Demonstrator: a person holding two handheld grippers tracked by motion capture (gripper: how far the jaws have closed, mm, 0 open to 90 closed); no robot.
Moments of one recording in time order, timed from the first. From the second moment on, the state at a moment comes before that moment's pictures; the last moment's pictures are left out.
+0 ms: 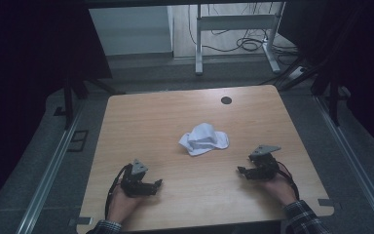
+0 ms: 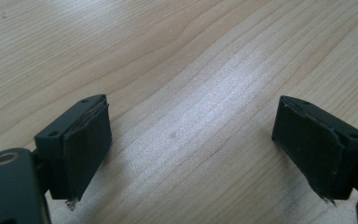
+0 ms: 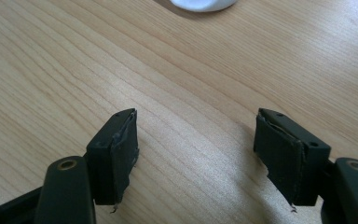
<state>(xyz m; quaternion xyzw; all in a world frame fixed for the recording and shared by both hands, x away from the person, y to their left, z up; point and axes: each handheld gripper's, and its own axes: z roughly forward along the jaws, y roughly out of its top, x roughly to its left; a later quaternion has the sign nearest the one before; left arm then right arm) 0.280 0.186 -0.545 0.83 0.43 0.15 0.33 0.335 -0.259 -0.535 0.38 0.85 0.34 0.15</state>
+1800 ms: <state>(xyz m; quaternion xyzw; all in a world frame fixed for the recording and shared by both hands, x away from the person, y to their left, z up) 0.281 0.186 -0.545 0.83 0.43 0.15 0.33 0.357 -0.246 -0.507 0.41 0.83 0.37 0.10</state>
